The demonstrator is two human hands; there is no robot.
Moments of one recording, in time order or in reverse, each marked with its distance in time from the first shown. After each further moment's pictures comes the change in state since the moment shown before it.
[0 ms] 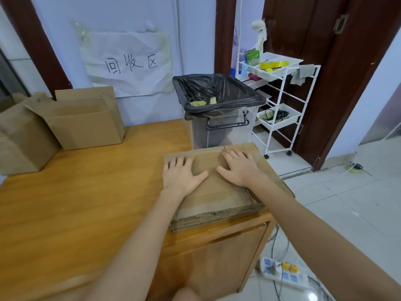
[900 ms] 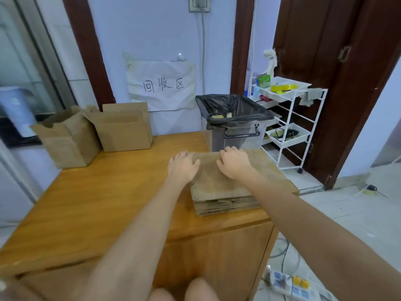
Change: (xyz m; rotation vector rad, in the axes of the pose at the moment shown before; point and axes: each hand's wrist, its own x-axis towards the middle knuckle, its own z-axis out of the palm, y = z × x) left_hand -0.035 -0.034 -0.054 -0.127 0.092 -0.033; right_hand -0.023 -0.079 -0.046 -0.159 0.168 -0.040
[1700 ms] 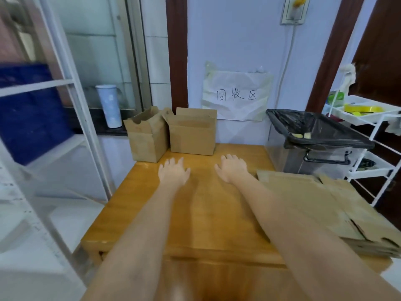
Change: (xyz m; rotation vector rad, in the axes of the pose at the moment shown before) left_hand -0.030 -0.199 -0.071 0.148 -0.035 -0.422; right_hand 0.075 -0.199 -0.012 0.056 -0.103 -0.165
